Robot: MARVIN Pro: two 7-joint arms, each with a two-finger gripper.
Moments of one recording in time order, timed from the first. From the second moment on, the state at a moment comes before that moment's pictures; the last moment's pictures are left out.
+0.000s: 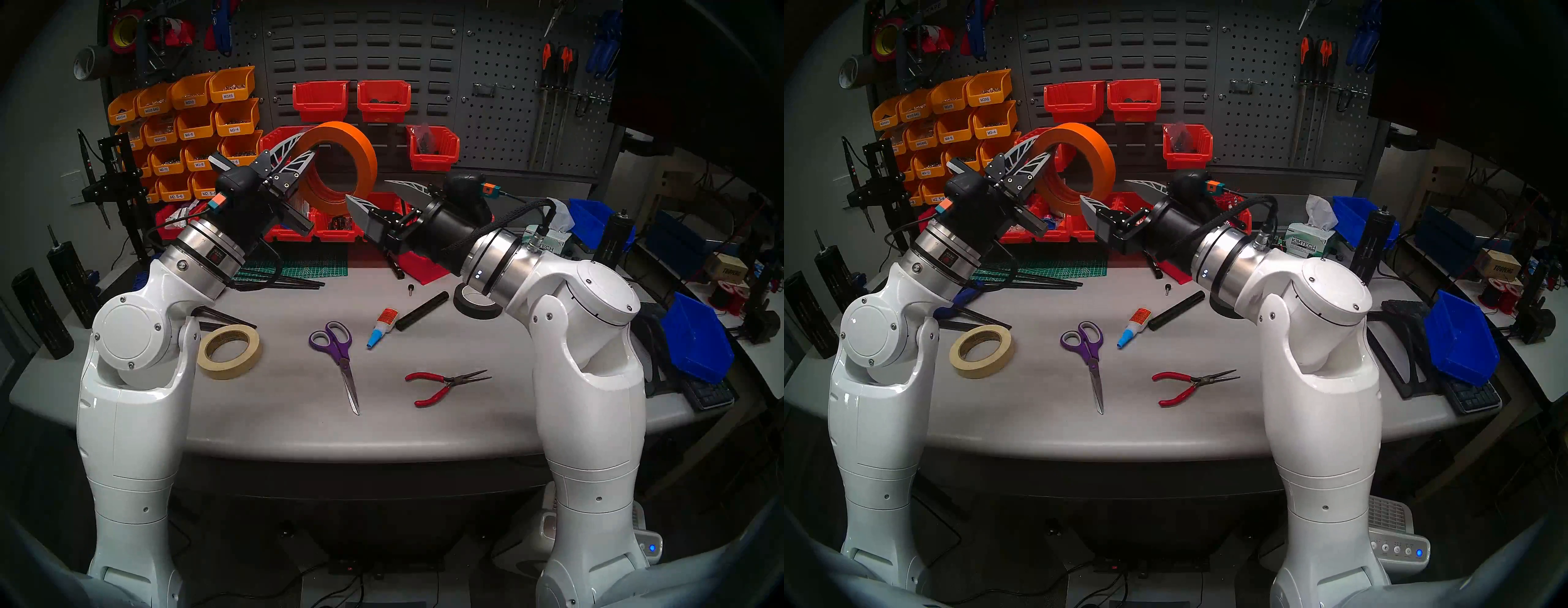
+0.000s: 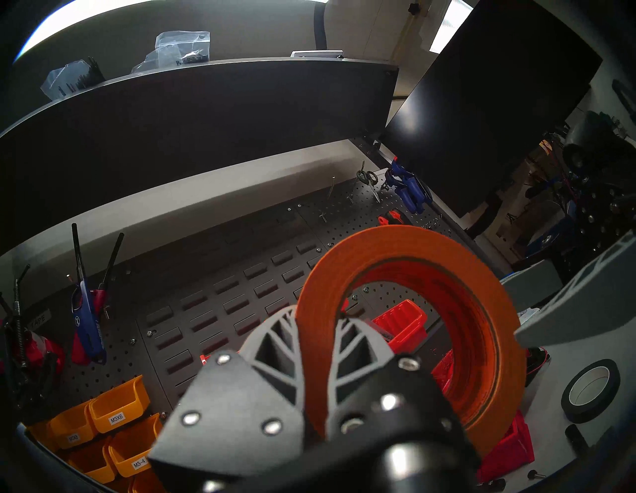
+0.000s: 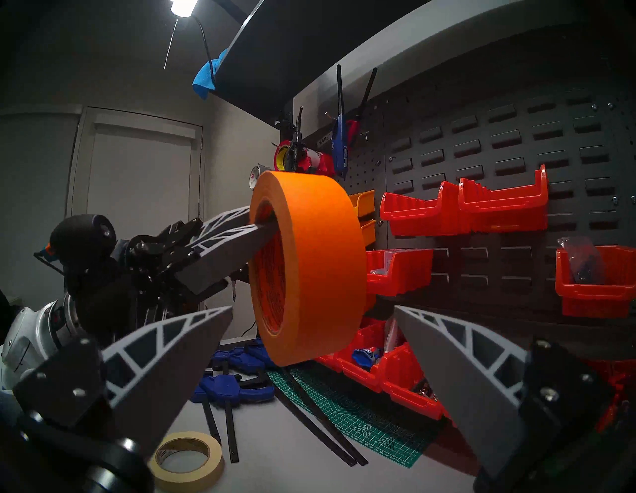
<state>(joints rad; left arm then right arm) 1.52 -1.28 -1.73 -2.13 -0.03 -0.17 -0.51 -1.37 -1.56 1.46 -2.12 0.22 0.52 0.68</state>
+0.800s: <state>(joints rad) 1.58 -1.31 -1.72 -2.18 0.04 -0.16 -0.50 -1.37 -1.59 1.38 -2.11 0.04 0.44 0.53</state>
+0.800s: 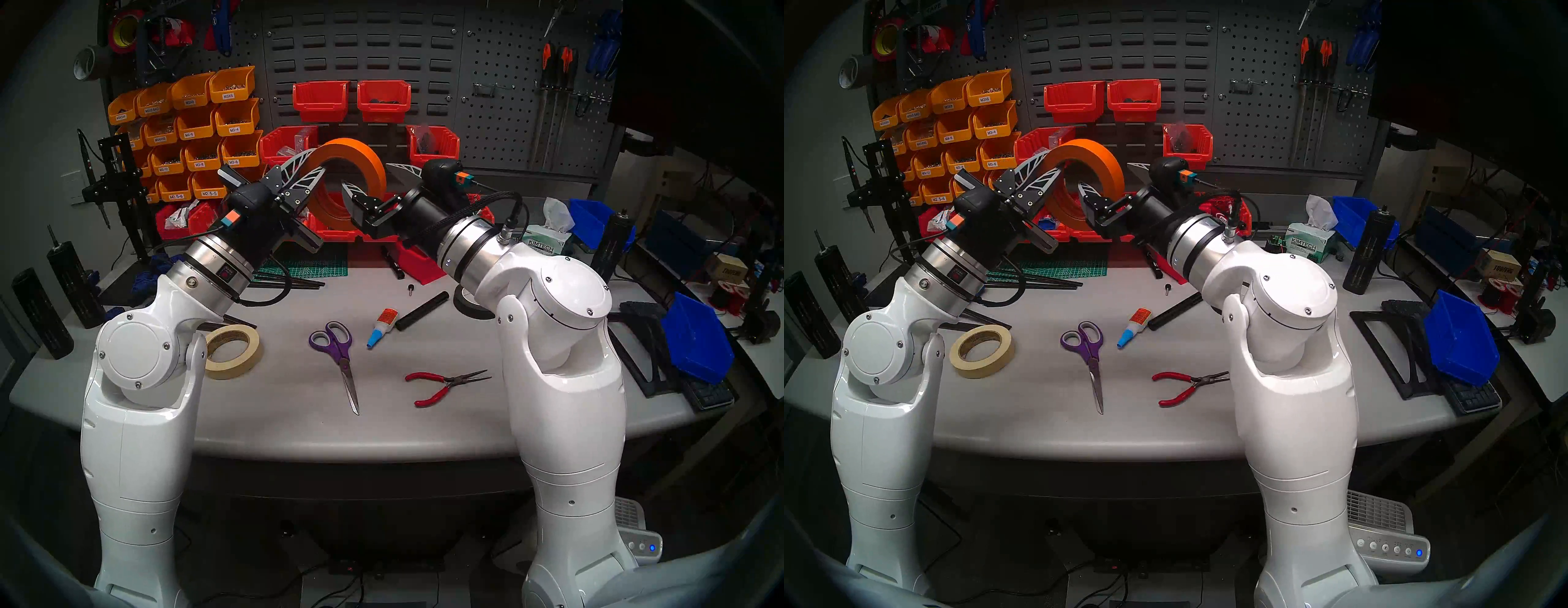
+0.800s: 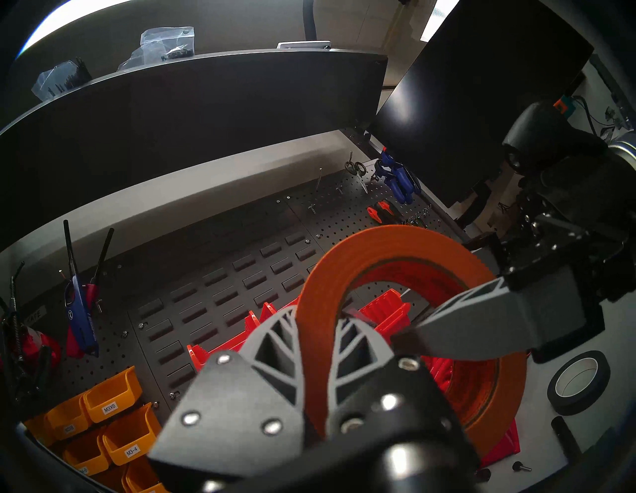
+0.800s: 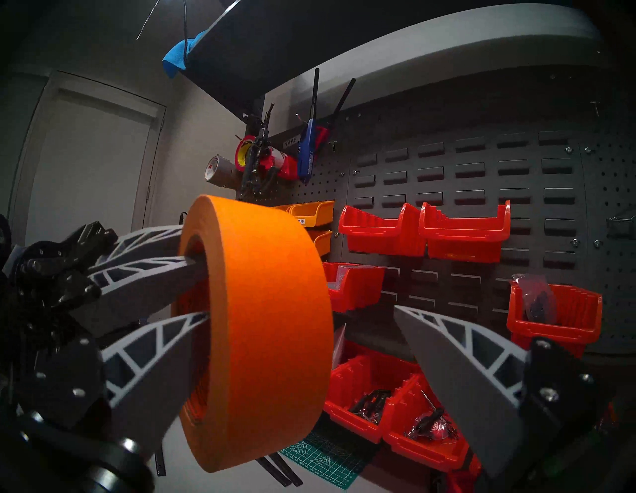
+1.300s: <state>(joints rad) 1.62 -1.32 -1.75 -2.22 0.02 -0.16 -0.51 -1.36 -1.58 1.38 -2.11 -0.01 0.42 0.51</state>
